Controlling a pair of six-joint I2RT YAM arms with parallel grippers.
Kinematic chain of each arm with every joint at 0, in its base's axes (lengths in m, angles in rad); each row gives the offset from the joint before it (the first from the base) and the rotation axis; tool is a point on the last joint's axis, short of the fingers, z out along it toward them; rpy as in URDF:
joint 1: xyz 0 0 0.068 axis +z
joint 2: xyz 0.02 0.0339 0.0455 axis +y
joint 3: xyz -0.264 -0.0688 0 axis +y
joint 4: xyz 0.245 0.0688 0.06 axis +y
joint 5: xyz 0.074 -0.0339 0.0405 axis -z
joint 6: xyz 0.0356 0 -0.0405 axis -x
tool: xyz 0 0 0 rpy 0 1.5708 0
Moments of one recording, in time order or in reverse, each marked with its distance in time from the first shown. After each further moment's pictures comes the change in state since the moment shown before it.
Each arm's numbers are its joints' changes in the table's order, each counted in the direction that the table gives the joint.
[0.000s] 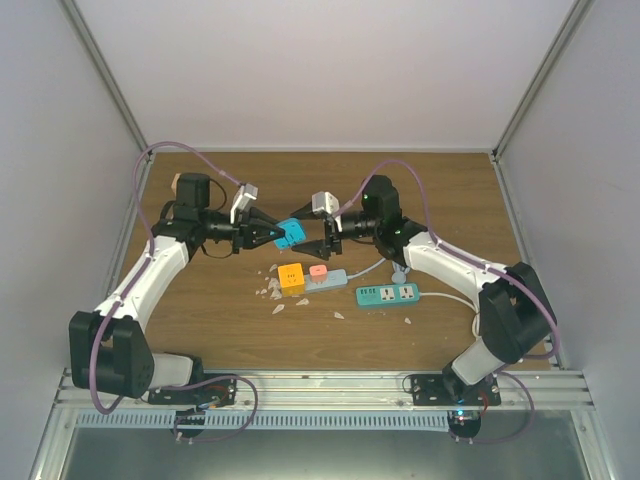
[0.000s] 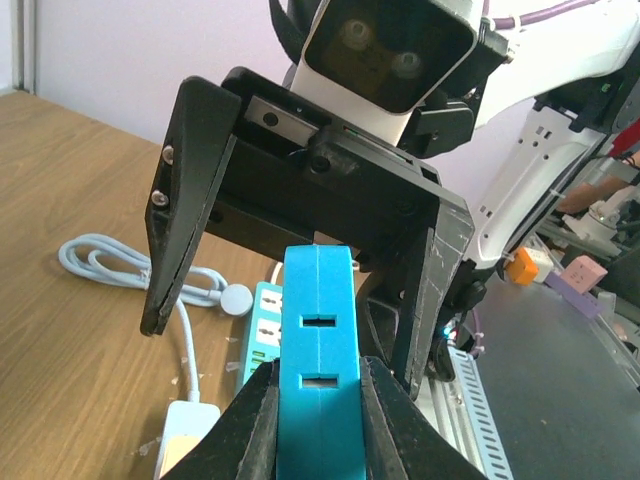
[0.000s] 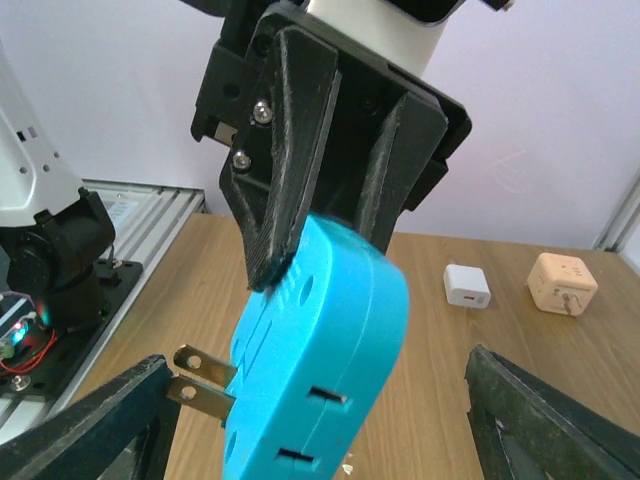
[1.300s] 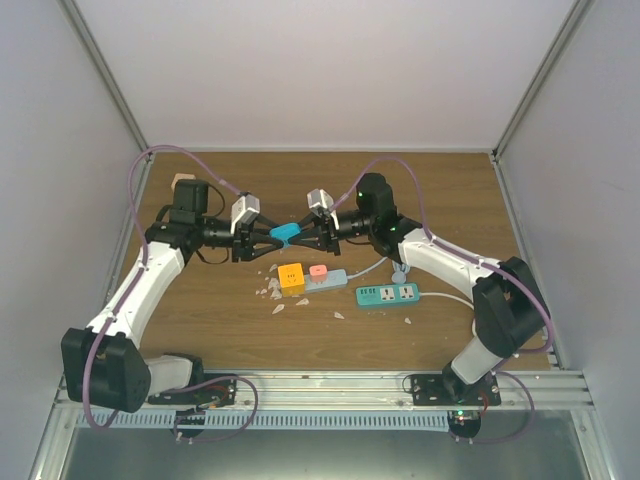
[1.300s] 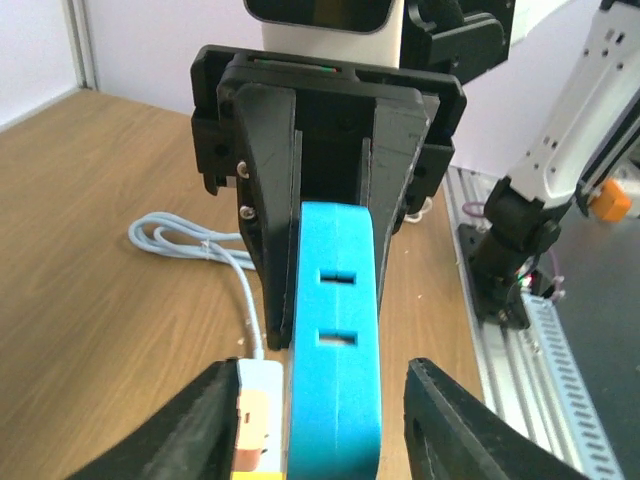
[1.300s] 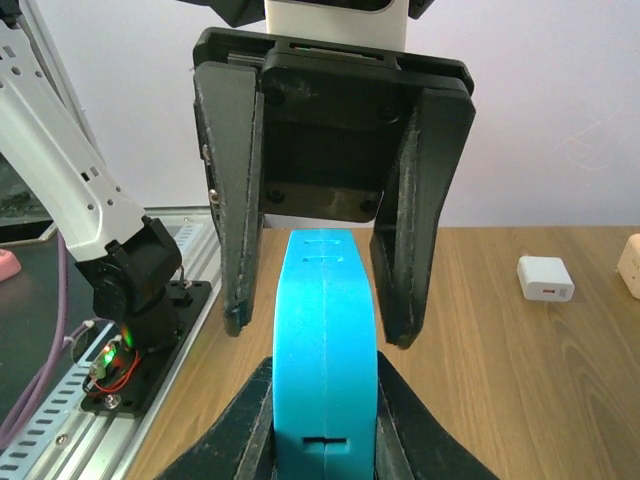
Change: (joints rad) left arm -0.021 -0.073 -0.003 0.172 -0.156 -0.265; right arm 0.006 0.043 -0.040 0.017 -0.092 -0.146
